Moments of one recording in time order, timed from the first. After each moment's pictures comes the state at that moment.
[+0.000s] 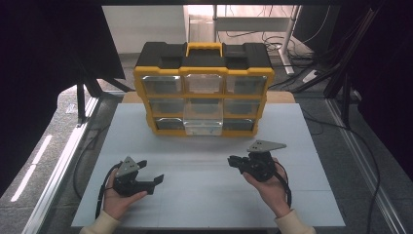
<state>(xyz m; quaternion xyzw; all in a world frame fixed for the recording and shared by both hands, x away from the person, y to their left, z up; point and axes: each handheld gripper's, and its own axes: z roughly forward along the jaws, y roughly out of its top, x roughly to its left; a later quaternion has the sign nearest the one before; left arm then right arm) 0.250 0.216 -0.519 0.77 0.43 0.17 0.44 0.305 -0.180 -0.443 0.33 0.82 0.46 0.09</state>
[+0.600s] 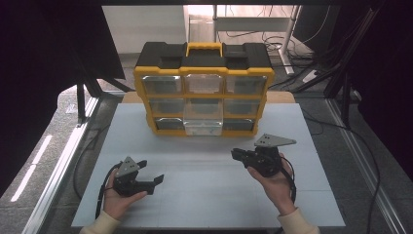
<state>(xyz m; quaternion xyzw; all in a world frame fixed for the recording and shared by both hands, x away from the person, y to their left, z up) 0.250 0.216 -0.519 0.77 0.43 0.16 0.44 0.305 -0.188 -0.418 0.33 0.80 0.49 0.11</state>
